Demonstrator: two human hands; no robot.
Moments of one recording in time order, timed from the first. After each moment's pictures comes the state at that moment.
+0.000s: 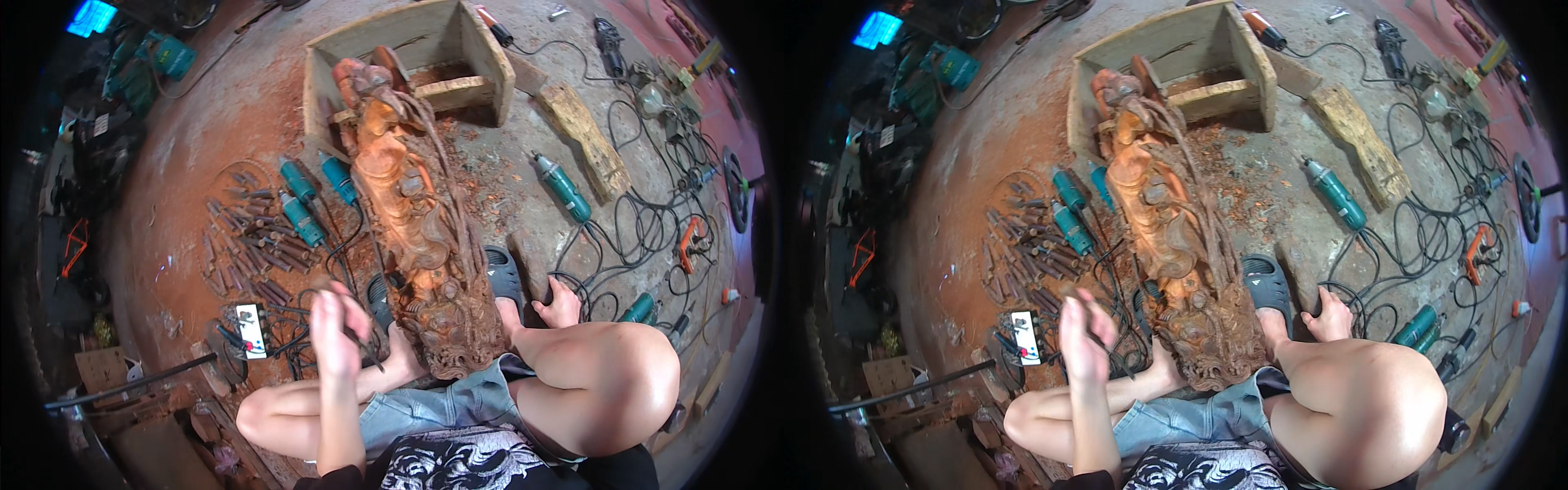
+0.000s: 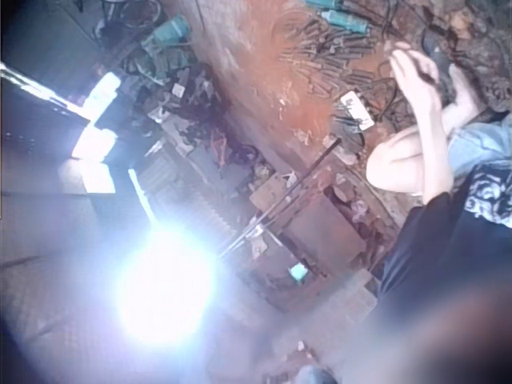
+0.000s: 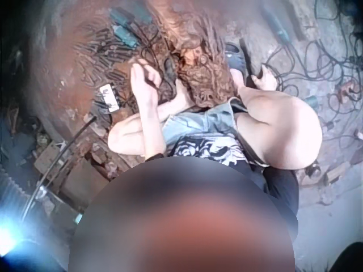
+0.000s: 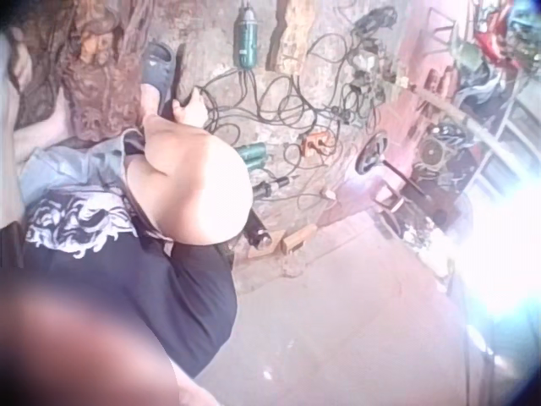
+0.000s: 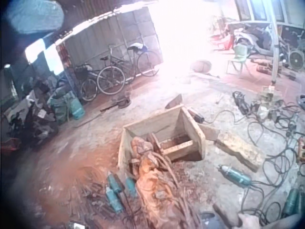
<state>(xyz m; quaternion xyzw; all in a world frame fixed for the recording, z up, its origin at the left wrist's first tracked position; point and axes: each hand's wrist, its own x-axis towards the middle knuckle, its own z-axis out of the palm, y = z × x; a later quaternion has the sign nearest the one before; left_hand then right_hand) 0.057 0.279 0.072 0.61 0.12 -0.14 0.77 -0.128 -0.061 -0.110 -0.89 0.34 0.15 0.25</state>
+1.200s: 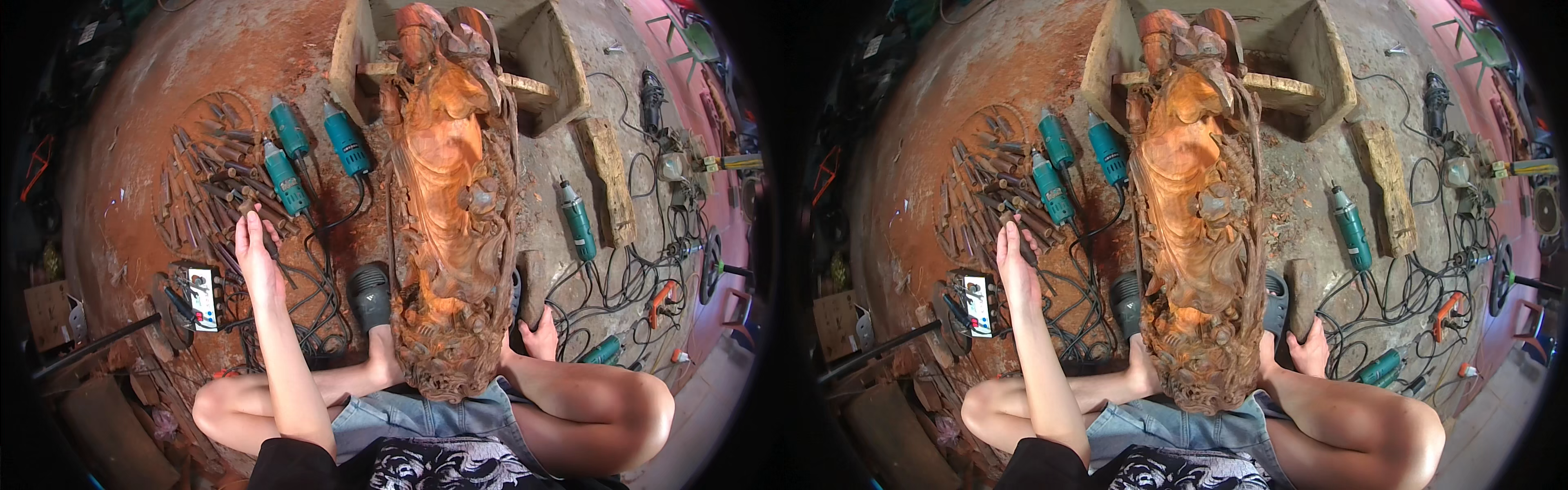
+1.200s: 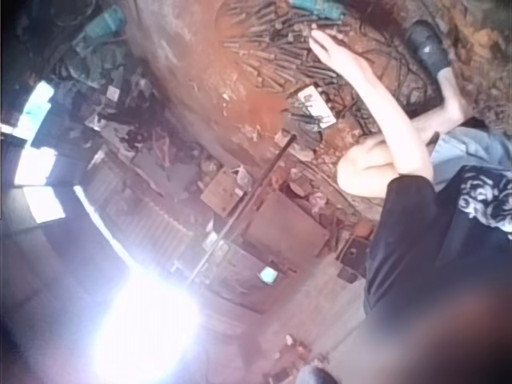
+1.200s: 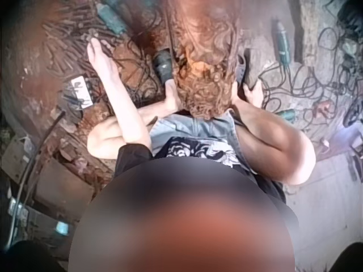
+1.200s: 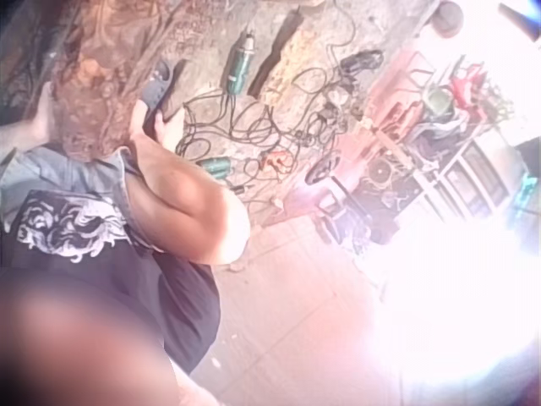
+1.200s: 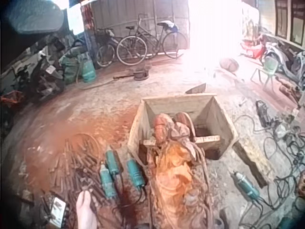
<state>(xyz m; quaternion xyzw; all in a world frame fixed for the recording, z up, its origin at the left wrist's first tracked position) 0.188 0.383 -0.035 0.66 0.25 0.04 0.71 -0.138 -0.057 -0.137 -0.87 0.37 0.17 0.27</state>
